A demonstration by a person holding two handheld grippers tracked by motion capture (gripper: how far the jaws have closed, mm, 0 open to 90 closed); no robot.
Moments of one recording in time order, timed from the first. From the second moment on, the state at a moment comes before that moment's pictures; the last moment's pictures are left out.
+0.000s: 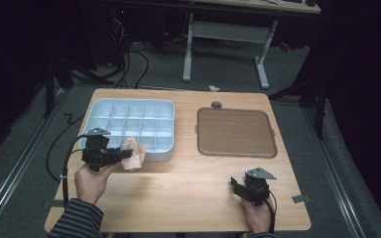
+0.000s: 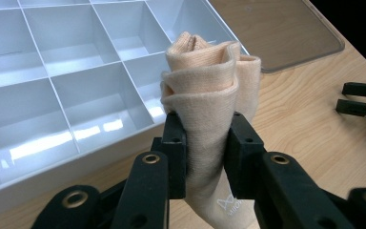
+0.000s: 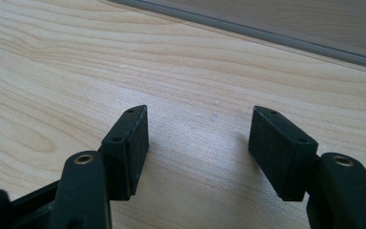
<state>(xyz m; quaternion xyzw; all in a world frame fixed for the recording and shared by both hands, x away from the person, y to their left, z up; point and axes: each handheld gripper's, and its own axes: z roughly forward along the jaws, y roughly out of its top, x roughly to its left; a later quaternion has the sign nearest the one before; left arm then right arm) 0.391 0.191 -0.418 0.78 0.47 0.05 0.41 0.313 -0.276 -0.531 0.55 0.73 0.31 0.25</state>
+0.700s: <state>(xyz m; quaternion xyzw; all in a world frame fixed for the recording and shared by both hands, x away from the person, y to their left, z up) 0.412 0.182 -0.412 0.78 0.46 0.06 0.41 0.313 -0.276 -0.531 0.55 0.73 0.31 0.25</state>
